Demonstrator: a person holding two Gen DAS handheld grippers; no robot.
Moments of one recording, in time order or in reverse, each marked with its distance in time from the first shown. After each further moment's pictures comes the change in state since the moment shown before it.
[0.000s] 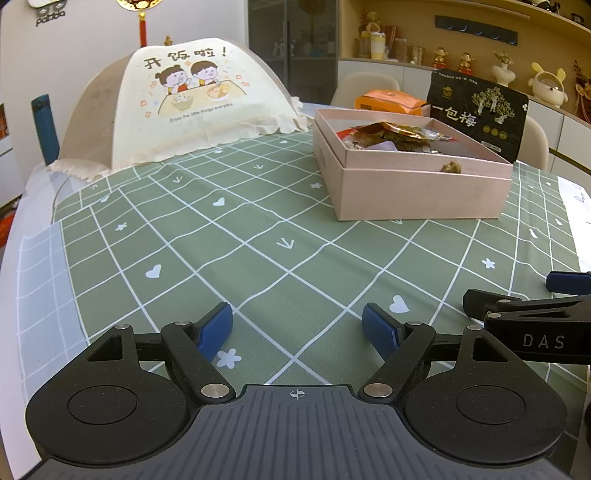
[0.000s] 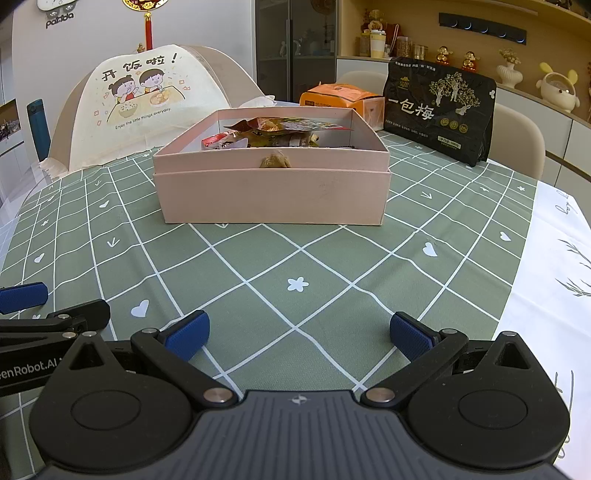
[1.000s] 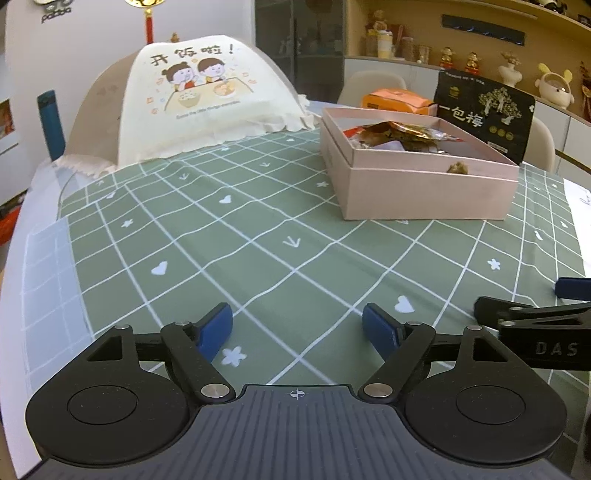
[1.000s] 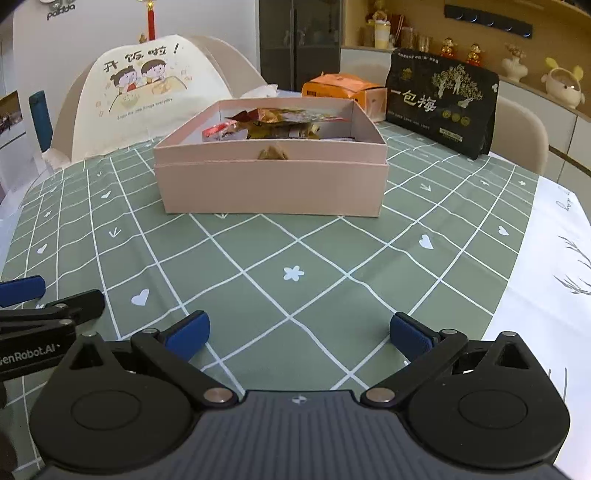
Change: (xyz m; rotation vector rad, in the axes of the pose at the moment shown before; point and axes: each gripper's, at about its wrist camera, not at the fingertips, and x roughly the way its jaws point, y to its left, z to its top) left arm 0.000 -0.001 0.001 -0.009 0.008 0.018; right arm -0.004 -0.003 0.000 -0.009 0.032 0.006
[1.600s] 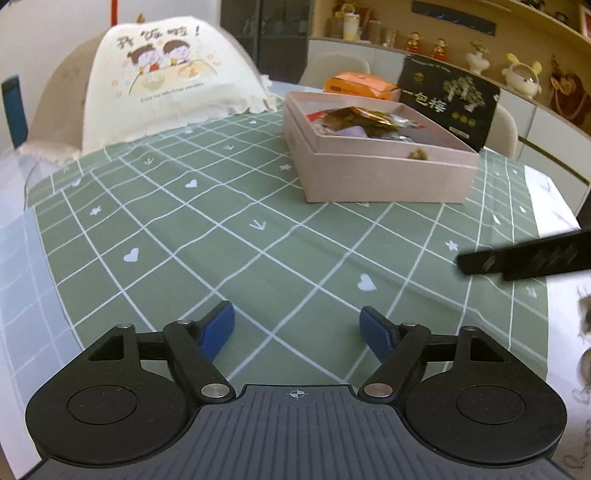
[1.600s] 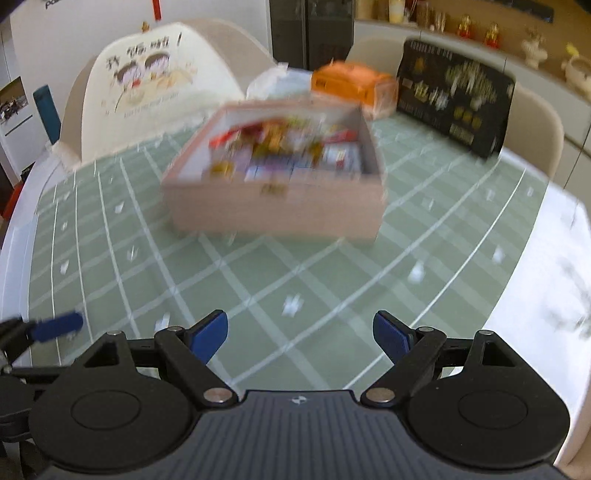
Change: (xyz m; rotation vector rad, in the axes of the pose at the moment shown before) left arm -0.012 0.002 -0.001 0.023 0.066 -0.132; right arm -0.012 -0.011 0.046 -0.008 0.156 0.062
